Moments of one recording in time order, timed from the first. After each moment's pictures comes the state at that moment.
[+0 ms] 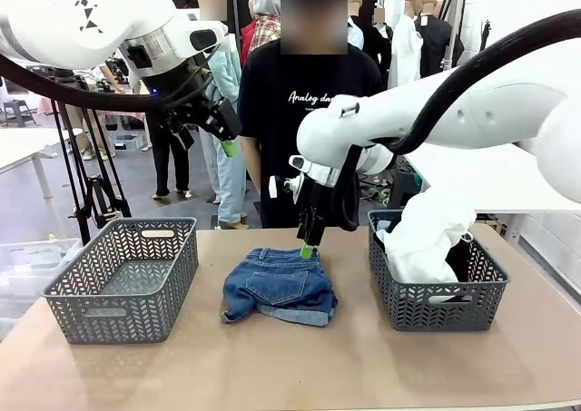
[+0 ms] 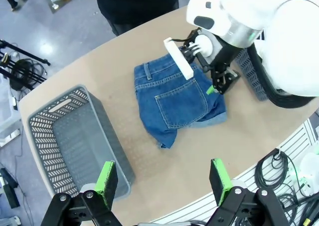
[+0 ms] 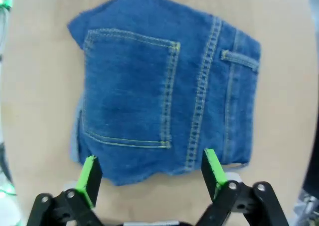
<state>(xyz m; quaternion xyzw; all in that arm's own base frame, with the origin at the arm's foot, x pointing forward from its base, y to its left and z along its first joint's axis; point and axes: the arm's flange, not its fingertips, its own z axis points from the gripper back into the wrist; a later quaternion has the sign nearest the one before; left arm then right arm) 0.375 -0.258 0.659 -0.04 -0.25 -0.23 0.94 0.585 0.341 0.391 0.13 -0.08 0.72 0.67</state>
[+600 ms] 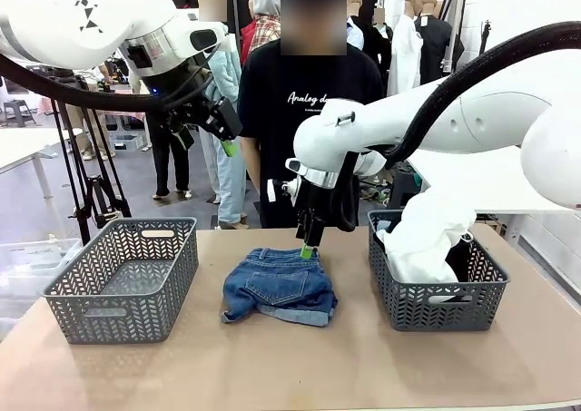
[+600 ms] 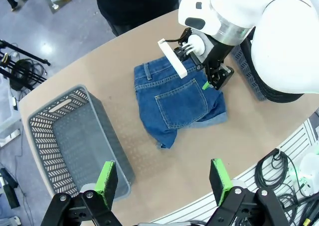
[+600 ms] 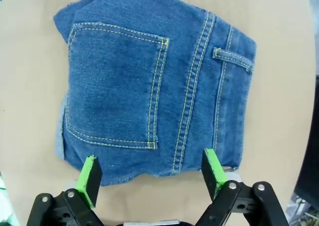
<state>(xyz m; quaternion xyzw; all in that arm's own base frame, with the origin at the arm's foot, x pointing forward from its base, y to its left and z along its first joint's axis) 0.375 -0.258 0.660 -0.04 -0.25 -0.23 0.94 0.593 0.345 0.385 0.12 -0.08 0.74 0.66</state>
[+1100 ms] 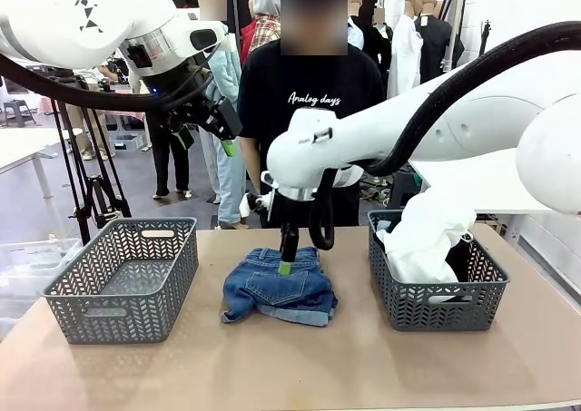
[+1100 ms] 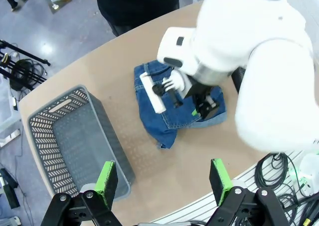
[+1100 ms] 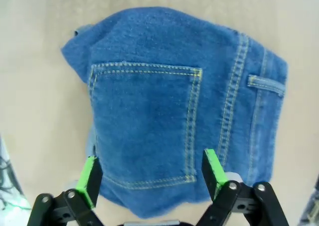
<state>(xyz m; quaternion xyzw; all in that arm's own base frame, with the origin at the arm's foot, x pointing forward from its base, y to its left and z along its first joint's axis) 0.375 -0.258 0.660 -0.04 -0.25 -0.23 0.94 0.546 0.407 0.369 0.09 -0.04 0.70 0.71</state>
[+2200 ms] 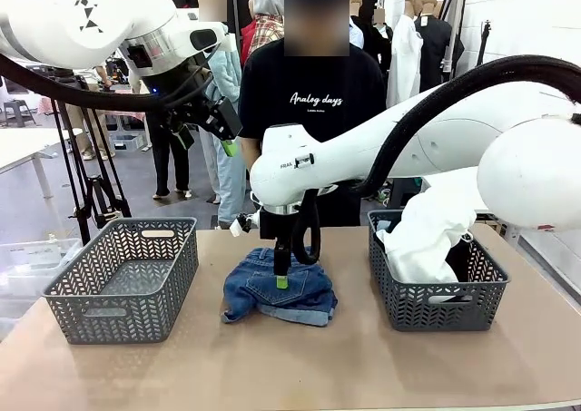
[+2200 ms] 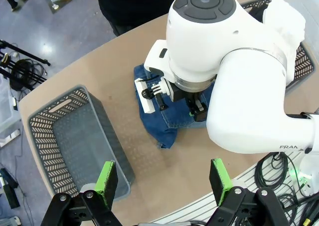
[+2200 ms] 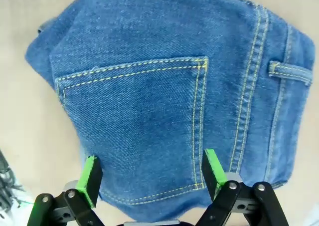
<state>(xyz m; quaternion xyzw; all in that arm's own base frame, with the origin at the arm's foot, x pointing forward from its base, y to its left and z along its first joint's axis) 0.375 -0.258 0.660 -0.04 -0.25 -0.23 0.94 0.556 0.425 0.339 0.05 0.03 0.67 0.74</state>
